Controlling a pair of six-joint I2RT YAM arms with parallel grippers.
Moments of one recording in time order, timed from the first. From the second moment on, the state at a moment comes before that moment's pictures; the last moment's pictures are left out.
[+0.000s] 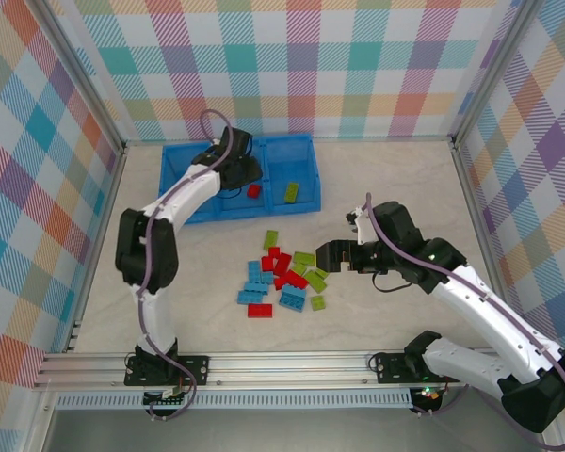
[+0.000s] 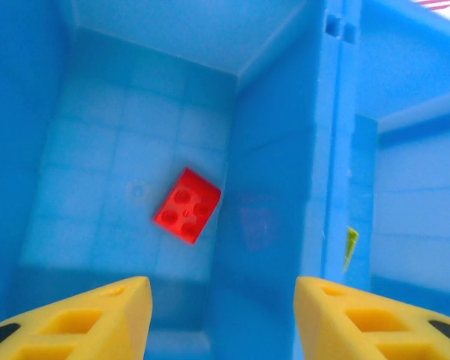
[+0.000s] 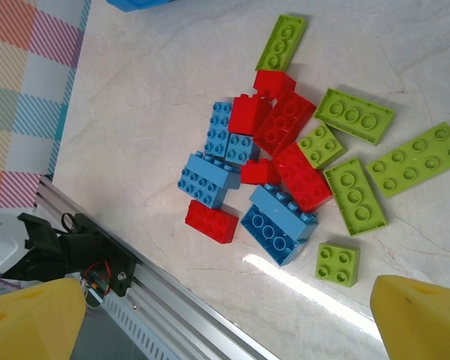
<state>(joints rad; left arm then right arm) -0.38 1.93 1.67 -0.61 -0.10 -0.69 0.64 0.98 0.96 -0.78 -0.37 0.57</state>
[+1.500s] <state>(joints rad) -0.65 2.03 1.41 -0.58 -0.23 -0.49 0.64 0.96 0.91 -0.75 -0.30 0.58</state>
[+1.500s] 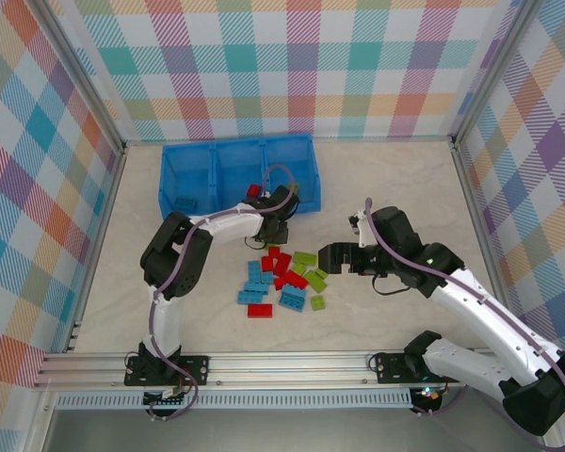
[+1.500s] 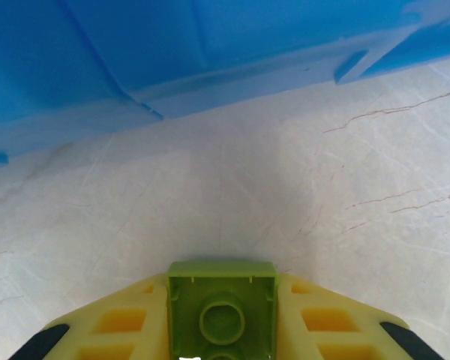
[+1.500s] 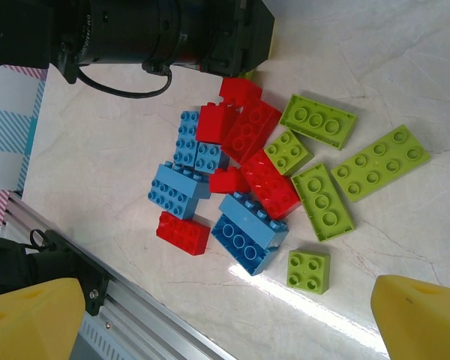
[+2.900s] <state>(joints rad) -0.62 1.57 1.46 -0.44 -0.18 -0.57 0.64 0.94 0.89 -0.75 -0.28 0.60</state>
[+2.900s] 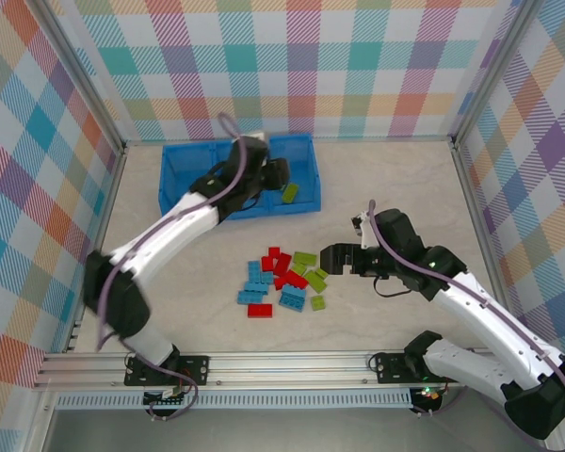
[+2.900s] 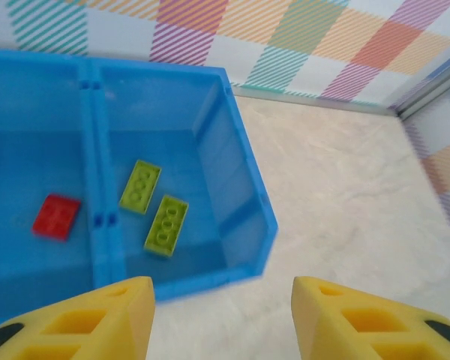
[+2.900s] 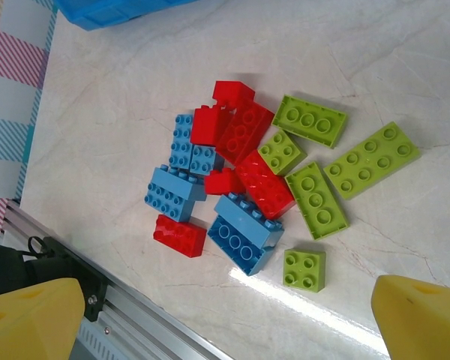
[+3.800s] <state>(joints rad) -0.66 1.56 0.88 -0.56 -0.01 -0.76 0.70 1.13 0.89 -0.59 -0.36 0.63</state>
